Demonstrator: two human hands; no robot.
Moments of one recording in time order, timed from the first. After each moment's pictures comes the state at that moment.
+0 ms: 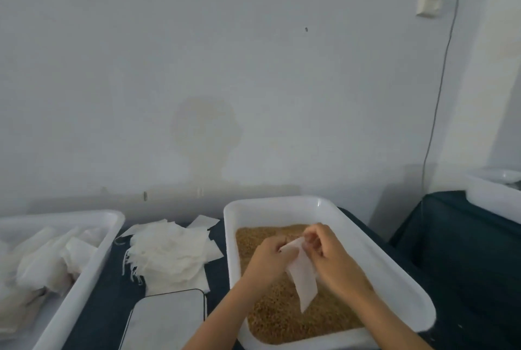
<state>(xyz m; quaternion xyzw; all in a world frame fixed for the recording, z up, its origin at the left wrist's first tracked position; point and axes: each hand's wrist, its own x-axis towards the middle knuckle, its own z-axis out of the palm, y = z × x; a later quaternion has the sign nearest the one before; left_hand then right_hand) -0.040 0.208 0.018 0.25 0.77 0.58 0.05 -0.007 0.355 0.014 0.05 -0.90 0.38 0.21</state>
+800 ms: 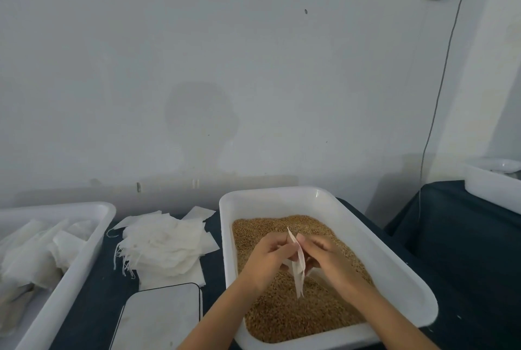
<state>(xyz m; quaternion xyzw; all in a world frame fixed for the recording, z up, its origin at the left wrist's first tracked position) -0.035 0.206 0.010 0.29 0.68 0.66 0.09 -0.009 0.350 0.008 0.09 -0.76 0.64 0.05</state>
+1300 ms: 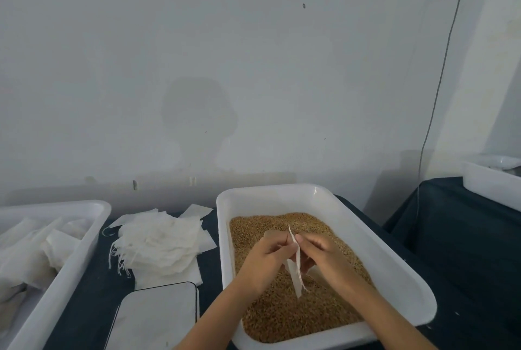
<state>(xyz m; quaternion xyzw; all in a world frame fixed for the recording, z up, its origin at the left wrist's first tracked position) -0.036 0.207 0.005 0.32 0.71 0.62 0.07 -0.009 0.353 0.005 0.09 -0.80 0.59 0.06</state>
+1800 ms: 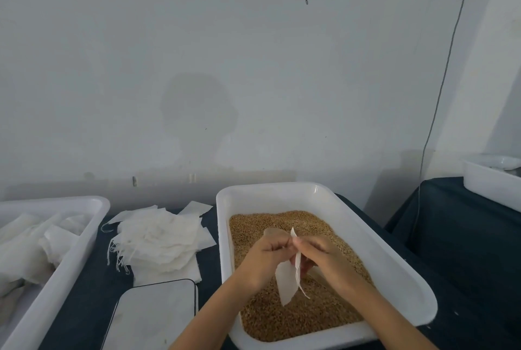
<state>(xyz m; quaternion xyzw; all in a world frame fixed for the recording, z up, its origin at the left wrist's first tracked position) -0.038 0.202 0.006 0.34 0.73 0.59 0.06 -0.005 0.353 0.008 0.10 -0.80 0.59 0.03</state>
